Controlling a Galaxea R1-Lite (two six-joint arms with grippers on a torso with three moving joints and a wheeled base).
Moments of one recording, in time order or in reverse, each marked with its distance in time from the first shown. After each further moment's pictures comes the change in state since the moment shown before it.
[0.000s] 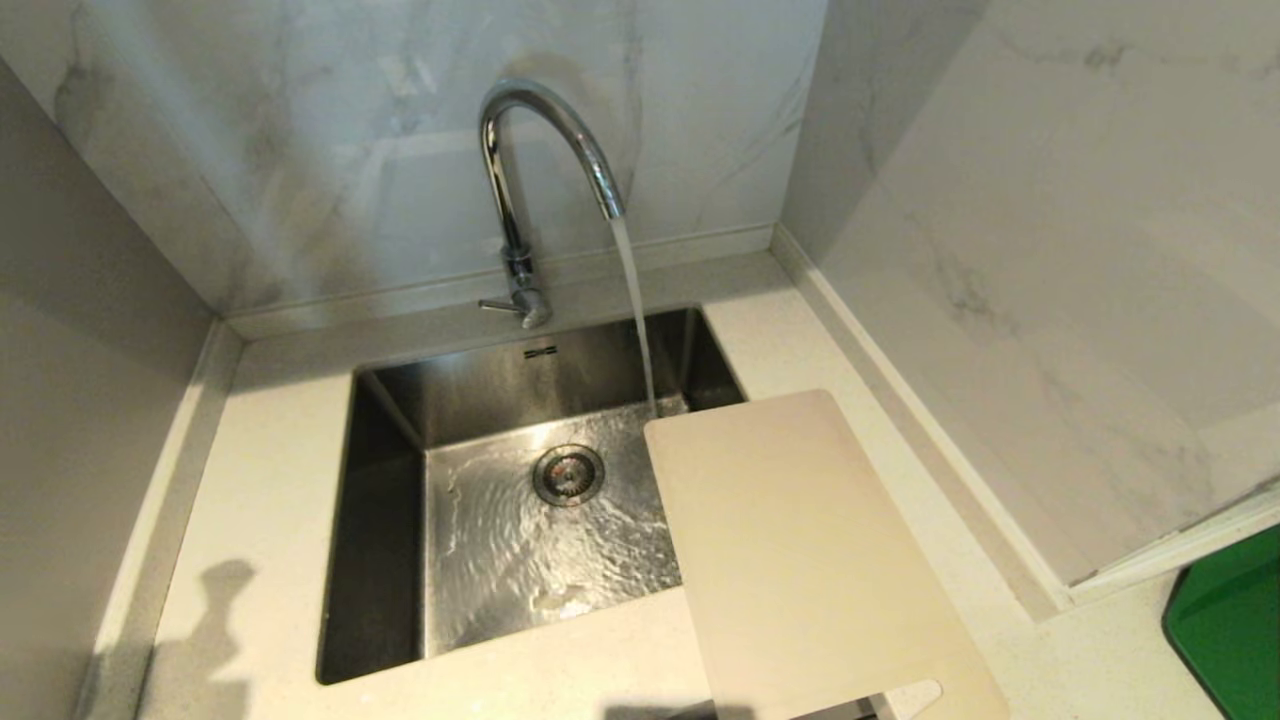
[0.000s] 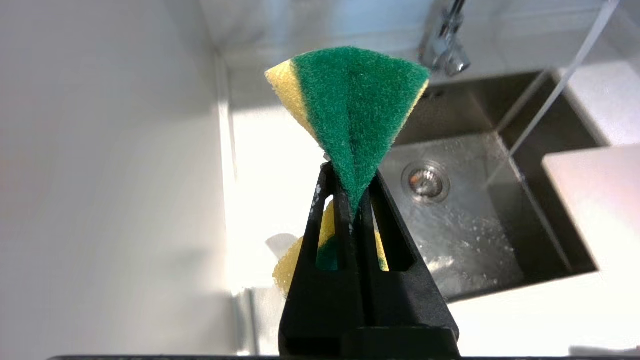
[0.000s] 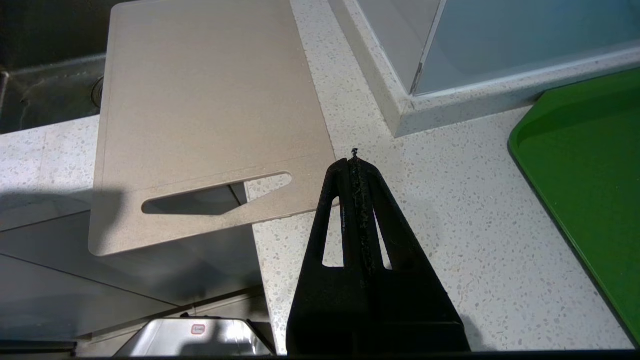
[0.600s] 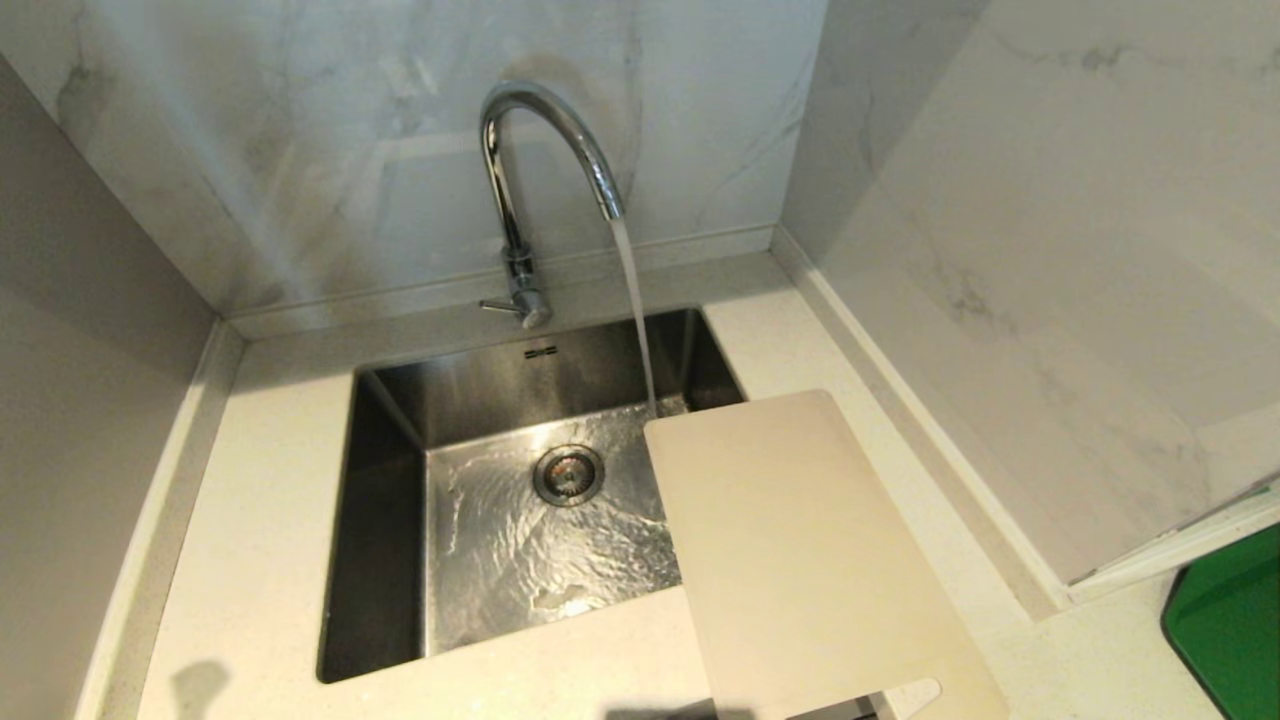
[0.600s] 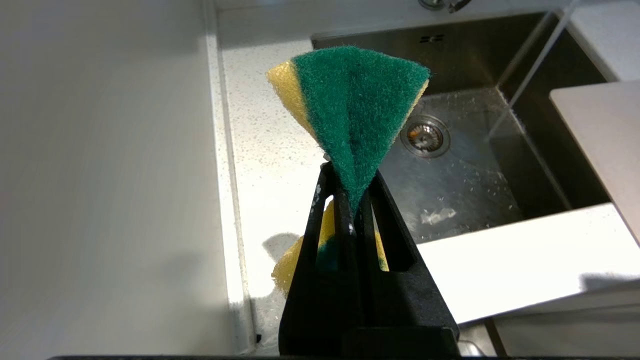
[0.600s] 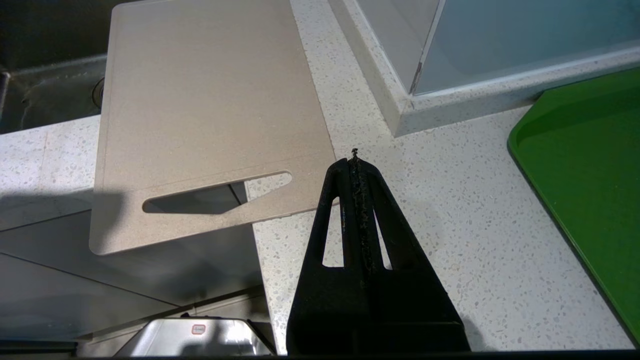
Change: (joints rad) left arm -0.028 -0.275 0.339 -0.034 0.014 -0.007; right arm 0.000 0.000 0.000 0.000 0.001 0.000
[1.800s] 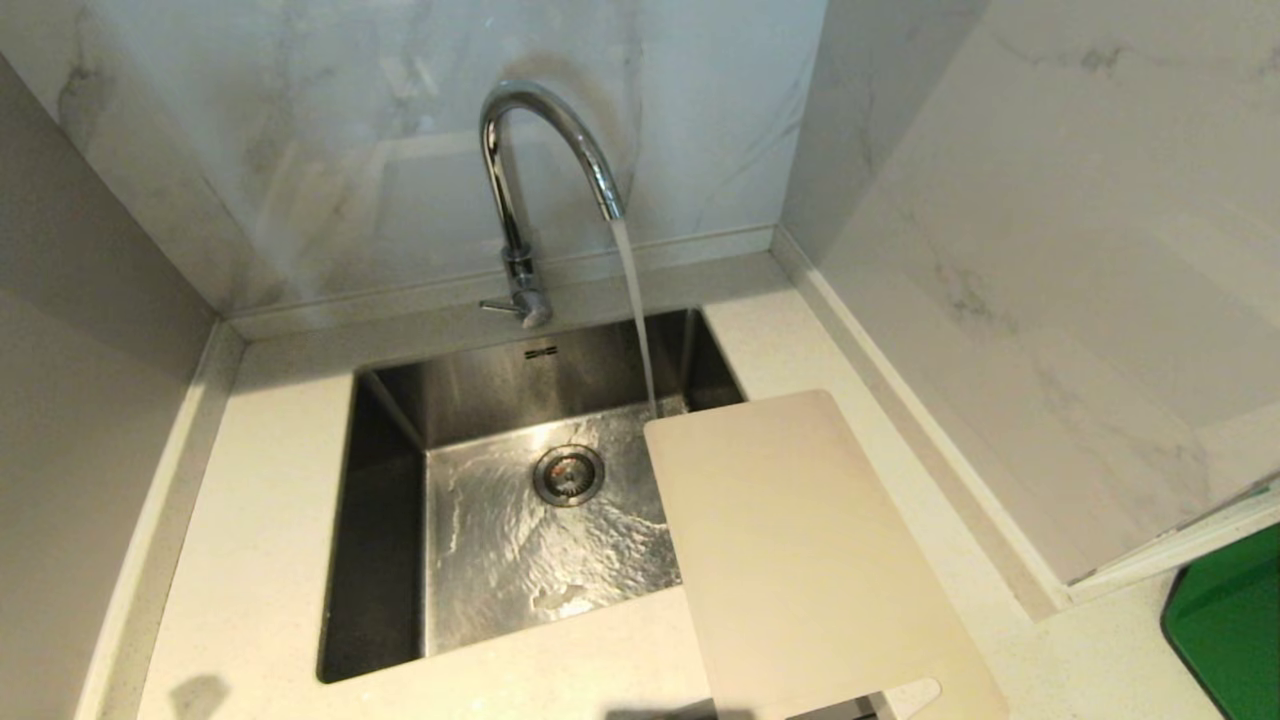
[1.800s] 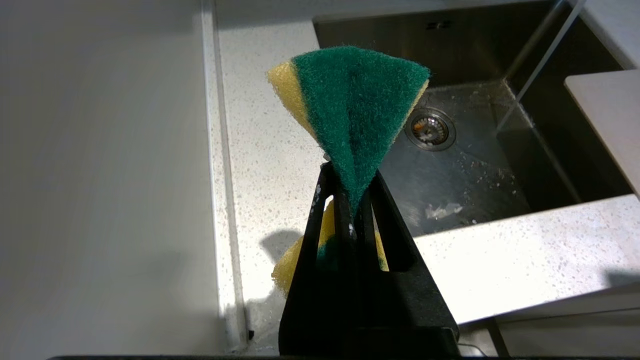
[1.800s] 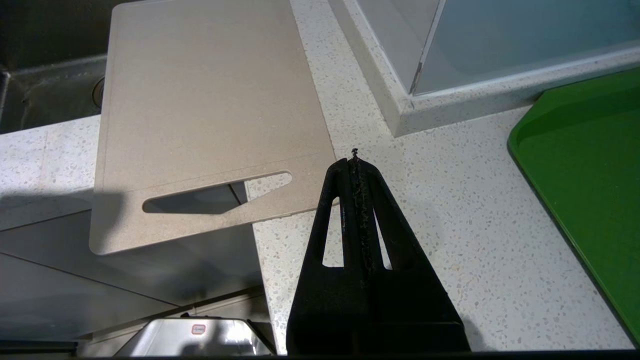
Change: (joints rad) left arm 0.056 -0.041 0.204 -0.168 -0.052 -0.009; right arm 0.000 0.000 0.000 0.000 0.000 0.000
